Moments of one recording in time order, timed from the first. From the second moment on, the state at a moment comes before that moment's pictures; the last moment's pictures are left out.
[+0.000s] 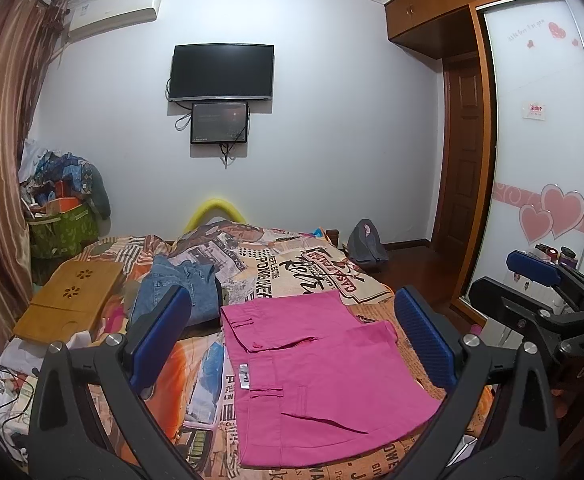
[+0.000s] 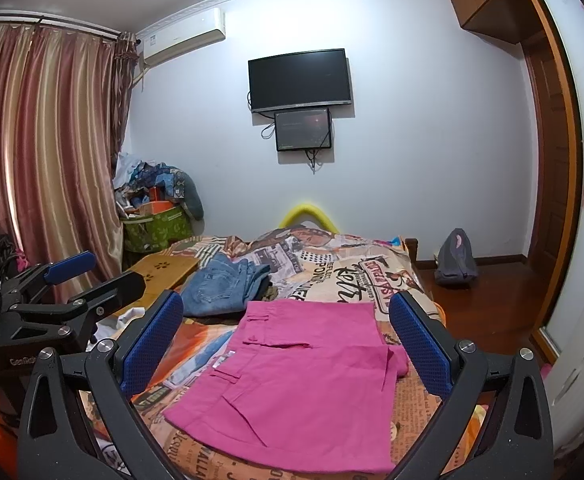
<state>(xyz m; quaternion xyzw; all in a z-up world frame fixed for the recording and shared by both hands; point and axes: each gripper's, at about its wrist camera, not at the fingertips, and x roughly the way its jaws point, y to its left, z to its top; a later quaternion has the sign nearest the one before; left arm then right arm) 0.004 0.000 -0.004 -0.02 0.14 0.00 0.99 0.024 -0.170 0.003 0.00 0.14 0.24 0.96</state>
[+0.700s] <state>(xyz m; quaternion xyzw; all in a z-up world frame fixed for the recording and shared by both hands) -0.002 -0.013 0.000 0.00 0.13 0.00 0.99 0.022 -0.172 0.005 0.00 0.14 0.23 0.96</state>
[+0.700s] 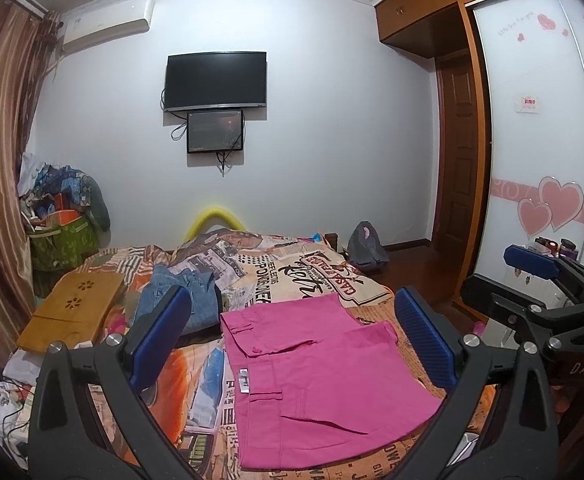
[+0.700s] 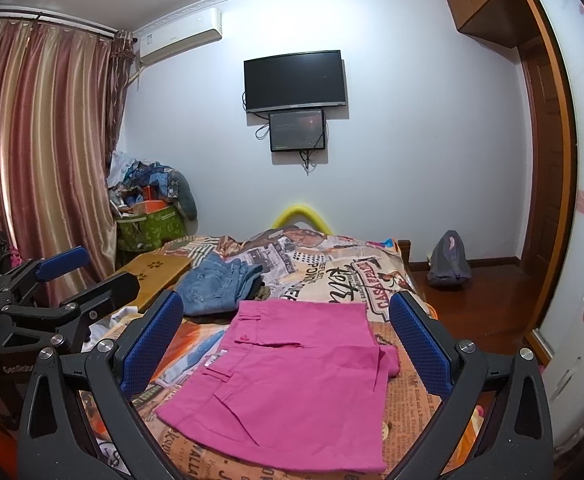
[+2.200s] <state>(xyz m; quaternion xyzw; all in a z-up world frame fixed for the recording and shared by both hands) 0.030 0.007 -0.014 -0.02 0.16 -0.01 0.99 0.043 -0.177 -0.012 -0.01 0.17 0.20 0.97</state>
